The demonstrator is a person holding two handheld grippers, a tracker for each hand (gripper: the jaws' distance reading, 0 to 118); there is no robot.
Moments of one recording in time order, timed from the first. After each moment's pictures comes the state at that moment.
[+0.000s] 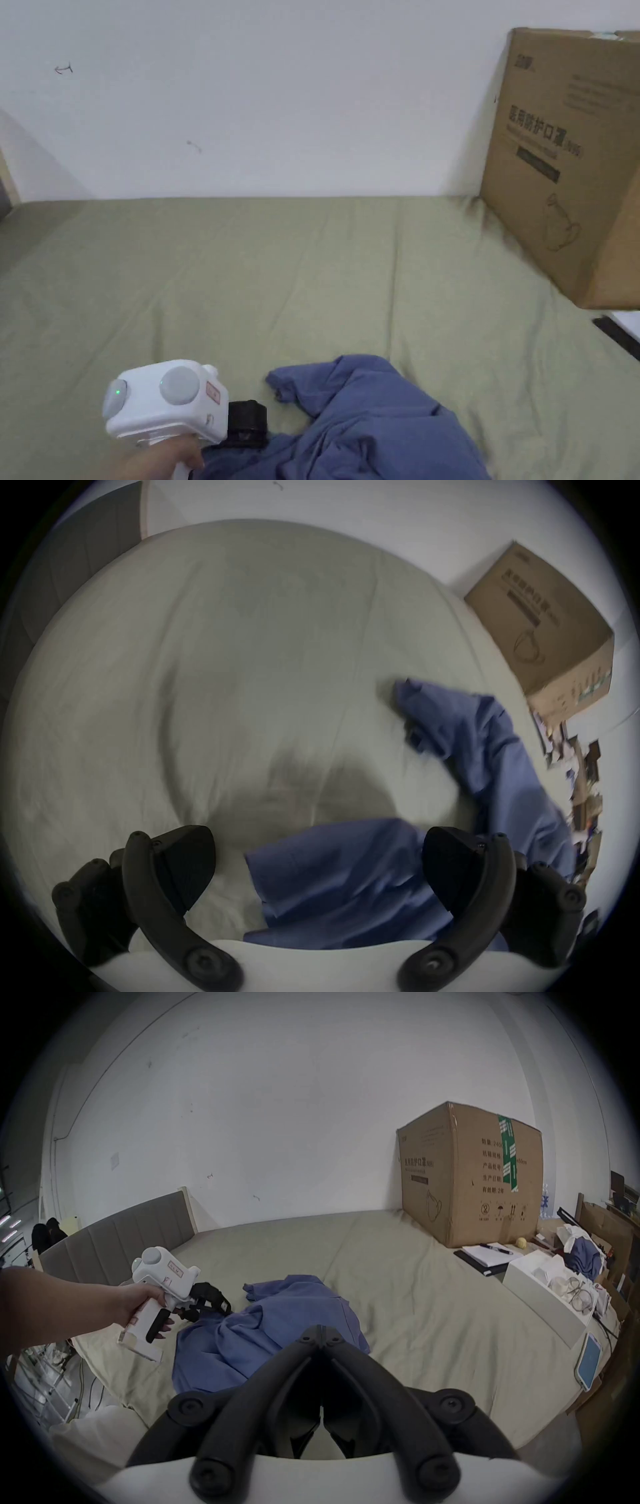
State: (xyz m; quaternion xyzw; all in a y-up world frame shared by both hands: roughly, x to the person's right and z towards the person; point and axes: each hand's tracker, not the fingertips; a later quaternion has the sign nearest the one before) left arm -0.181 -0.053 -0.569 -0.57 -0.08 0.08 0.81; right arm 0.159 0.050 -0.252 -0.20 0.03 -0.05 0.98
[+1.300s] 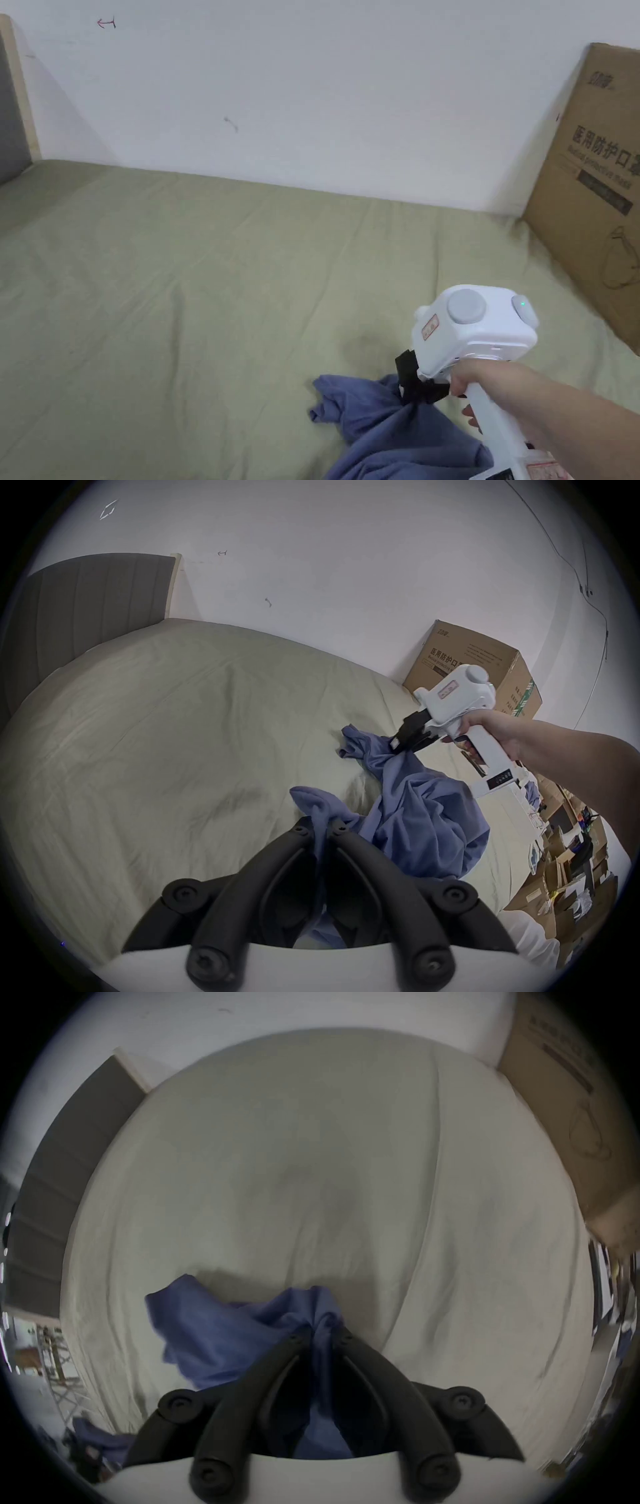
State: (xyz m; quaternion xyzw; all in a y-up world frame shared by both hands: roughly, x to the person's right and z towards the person) left arm -0.223 0.005 -0.371 -0.32 -0.11 0.16 0.93; right arm 0.107 0.007 -0.669 -0.59 0.10 -0.02 0.80
